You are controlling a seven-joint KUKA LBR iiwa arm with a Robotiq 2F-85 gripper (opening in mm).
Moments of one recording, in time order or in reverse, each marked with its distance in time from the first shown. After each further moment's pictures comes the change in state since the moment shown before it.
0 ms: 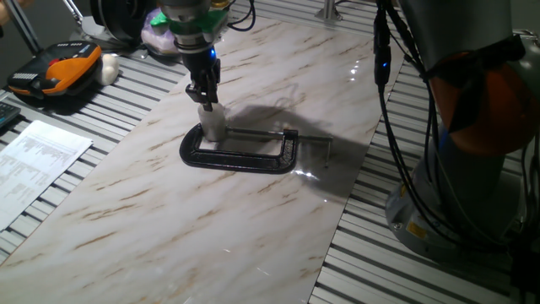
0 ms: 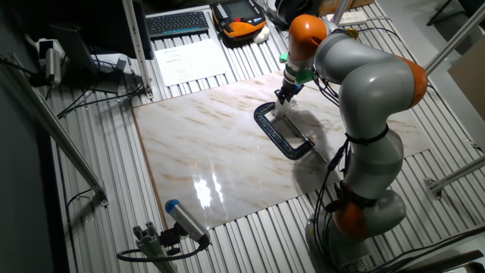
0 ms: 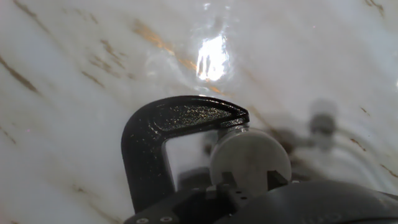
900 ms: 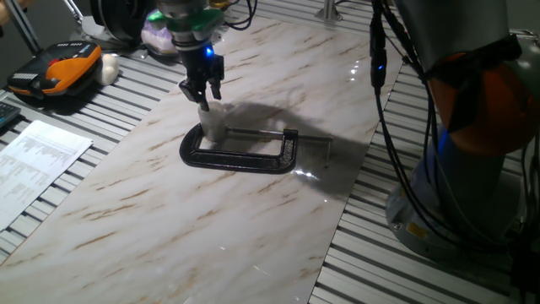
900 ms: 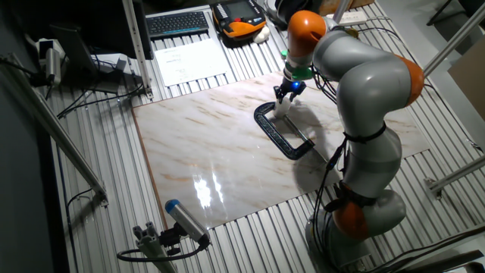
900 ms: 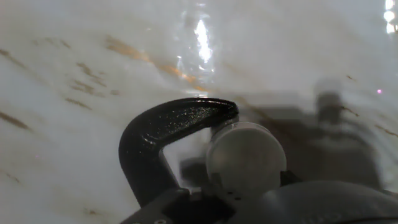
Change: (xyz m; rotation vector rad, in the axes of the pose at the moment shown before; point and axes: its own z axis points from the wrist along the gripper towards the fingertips) arm 0.002 0.000 -0.005 0.000 0.053 0.253
